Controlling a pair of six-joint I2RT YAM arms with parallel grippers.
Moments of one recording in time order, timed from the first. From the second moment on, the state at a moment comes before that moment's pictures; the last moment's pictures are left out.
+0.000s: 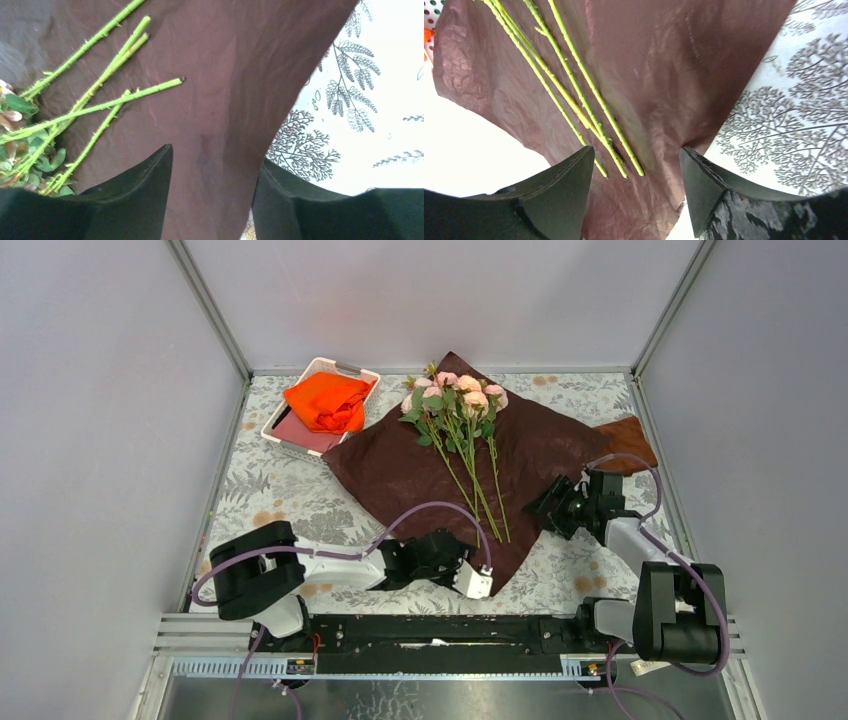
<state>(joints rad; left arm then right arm) -1.18 1.58 0.67 0.16 -0.01 0.82 -0.06 1.24 0.46 -0.14 -0.49 0.67</state>
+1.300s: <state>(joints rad) -0.63 1.60 0.79 0.02 0.67 0.15 0.27 1.85 1.05 -0.30 -0.41 0.43</state>
